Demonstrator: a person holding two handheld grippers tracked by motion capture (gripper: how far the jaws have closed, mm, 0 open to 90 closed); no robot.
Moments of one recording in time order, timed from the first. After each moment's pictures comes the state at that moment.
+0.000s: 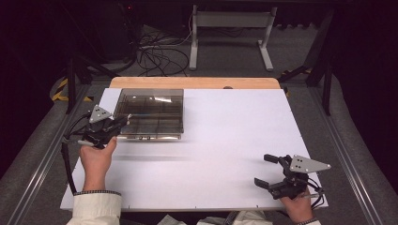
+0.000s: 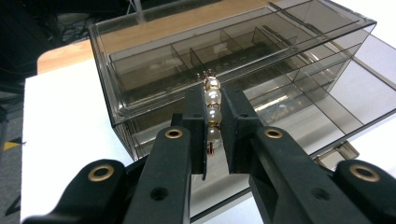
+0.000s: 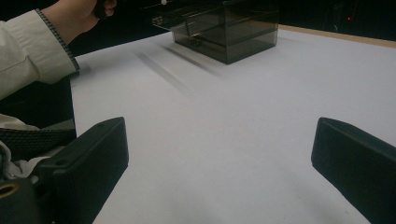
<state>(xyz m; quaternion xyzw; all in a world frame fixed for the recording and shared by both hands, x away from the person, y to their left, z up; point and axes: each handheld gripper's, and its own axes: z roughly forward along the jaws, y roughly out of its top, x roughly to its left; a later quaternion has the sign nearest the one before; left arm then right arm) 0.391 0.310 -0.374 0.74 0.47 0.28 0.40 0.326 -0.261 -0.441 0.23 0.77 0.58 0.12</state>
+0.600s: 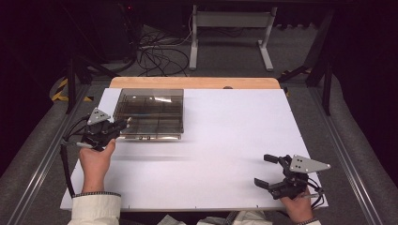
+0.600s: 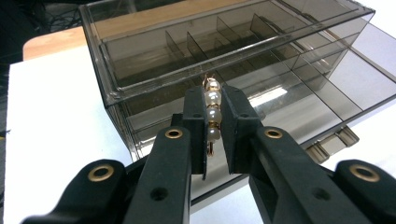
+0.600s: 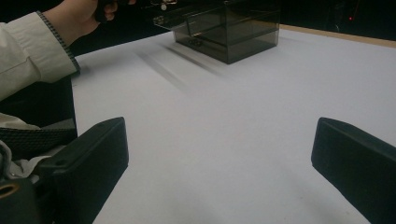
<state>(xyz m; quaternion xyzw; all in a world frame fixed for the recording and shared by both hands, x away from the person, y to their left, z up) 0.389 0.315 -0.382 0.74 0.47 0.26 0.40 0.326 -0.261 -0.441 0.23 0.77 0.58 0.11</state>
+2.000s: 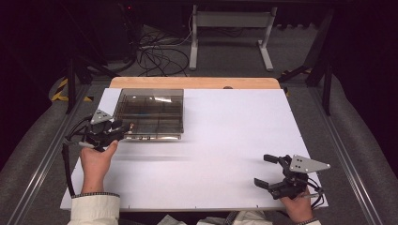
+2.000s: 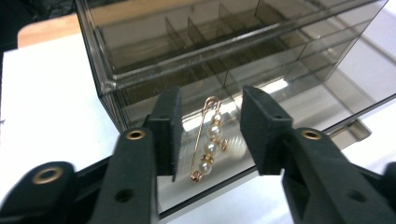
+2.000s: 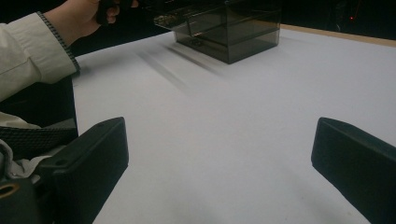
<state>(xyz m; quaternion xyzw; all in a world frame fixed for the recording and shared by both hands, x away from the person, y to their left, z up) 0.393 0.313 -0.386 0.74 0.48 0.25 0.39 0.326 -0.261 -0.441 0.23 0.77 0.58 0.11</state>
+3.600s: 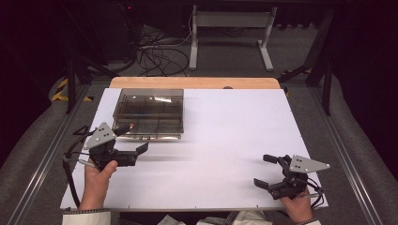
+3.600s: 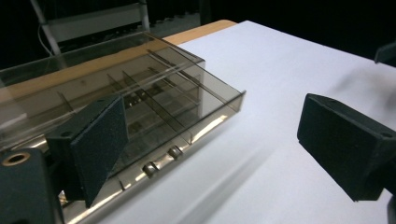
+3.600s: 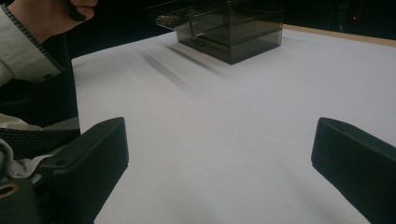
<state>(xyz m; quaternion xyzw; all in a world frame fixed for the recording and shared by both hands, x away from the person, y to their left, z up) 0.325 0.273 -0.366 0.75 0.34 0.23 0.52 0.326 -0.260 -0.441 0.23 0.77 0.59 0.11</state>
